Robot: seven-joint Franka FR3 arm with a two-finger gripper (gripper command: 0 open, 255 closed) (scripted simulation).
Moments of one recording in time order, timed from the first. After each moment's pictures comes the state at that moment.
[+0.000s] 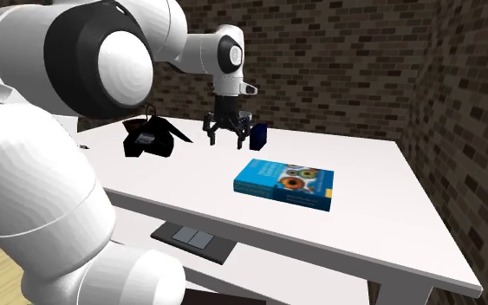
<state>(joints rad) -0.03 -0.24 -0.16 -1.98 -0.01 1.65 -0.02</state>
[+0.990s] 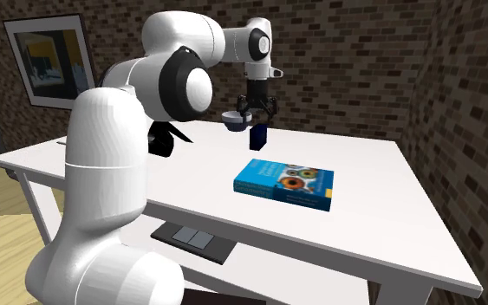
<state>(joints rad) -0.09 0.30 -0.22 -1.26 0.07 1.55 -0.15</state>
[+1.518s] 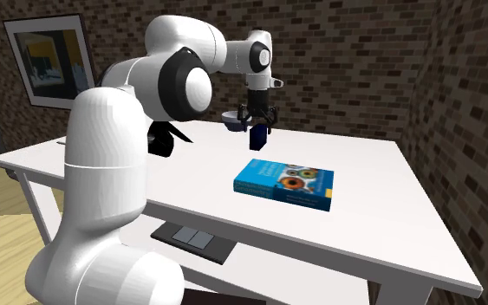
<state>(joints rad) -0.09 0.29 -0.22 -1.35 0.07 1.64 -0.16</state>
